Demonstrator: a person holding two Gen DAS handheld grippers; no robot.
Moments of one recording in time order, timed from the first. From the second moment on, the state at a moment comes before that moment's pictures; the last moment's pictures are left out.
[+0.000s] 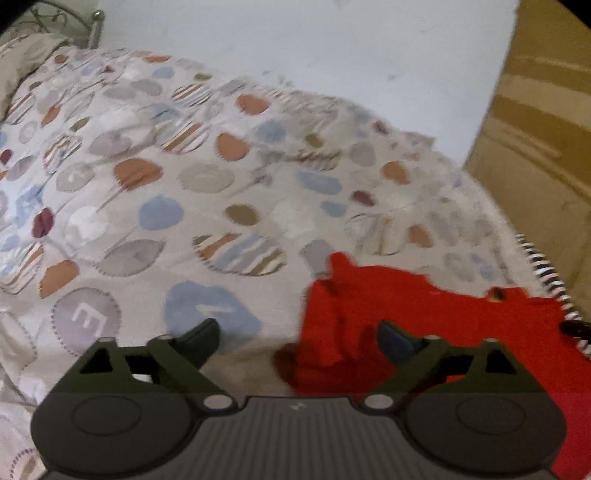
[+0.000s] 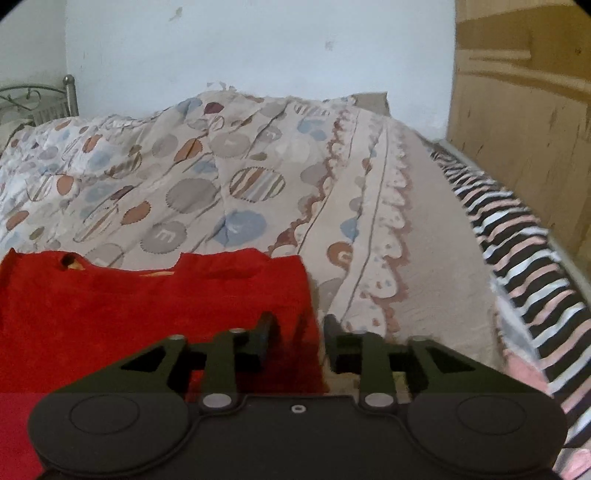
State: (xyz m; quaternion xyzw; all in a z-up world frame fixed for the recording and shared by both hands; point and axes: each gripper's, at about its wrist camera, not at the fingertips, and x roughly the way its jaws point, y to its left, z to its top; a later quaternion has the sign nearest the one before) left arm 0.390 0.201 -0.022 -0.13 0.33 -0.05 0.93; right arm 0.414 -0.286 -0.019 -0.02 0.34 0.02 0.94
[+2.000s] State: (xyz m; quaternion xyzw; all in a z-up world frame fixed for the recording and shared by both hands) left arm 0.270 0.162 -0.068 -0.15 0.36 -0.07 0.92; right arm 0.214 -0.118 -0.086 -0.23 0.11 0.04 0.97
